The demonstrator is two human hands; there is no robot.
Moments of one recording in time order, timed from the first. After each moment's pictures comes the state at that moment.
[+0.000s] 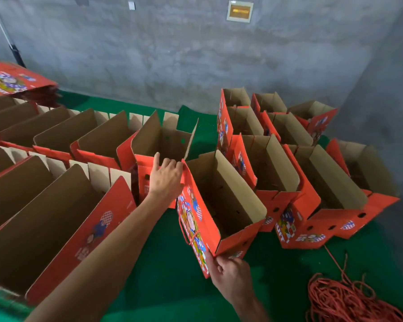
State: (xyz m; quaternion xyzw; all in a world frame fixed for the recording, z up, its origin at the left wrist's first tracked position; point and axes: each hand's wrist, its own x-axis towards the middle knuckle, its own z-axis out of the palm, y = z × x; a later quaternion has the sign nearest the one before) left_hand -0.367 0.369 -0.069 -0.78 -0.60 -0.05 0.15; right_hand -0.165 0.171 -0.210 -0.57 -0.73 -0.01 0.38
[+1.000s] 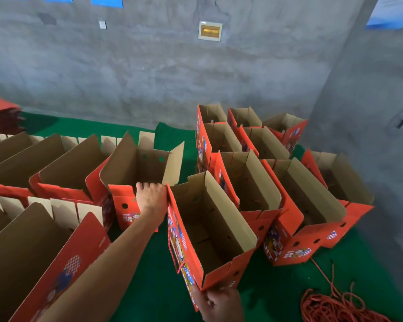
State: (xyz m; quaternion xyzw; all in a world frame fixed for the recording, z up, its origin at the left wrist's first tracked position) left_hand -0.332 0.418 -0.077 -0.71 -0.70 0.00 0.09; right_hand -0.161 0.186 -0.234 -0.60 -0.68 0.08 0.42
